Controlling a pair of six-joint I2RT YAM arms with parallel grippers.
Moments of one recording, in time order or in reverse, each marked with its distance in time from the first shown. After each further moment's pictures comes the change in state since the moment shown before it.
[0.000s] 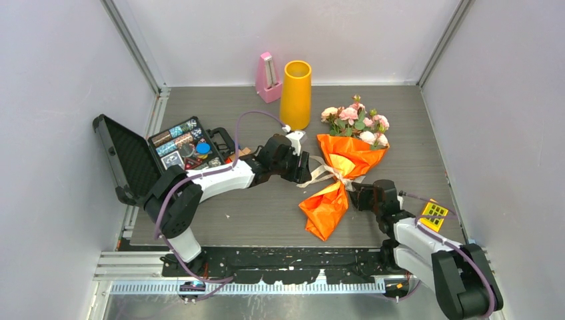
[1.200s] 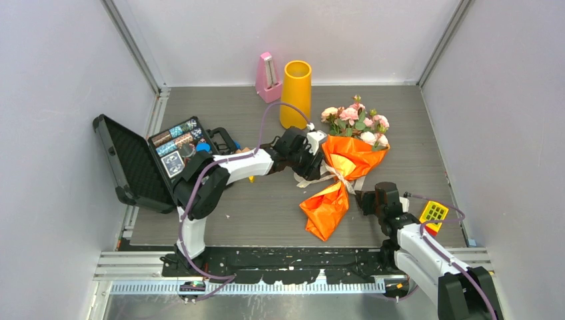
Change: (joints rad) left arm 0.007 0.248 0.248 -0.076 0.125 0.296; right arm 0.000 -0.154 0.010 -0.216 0.059 -0.103
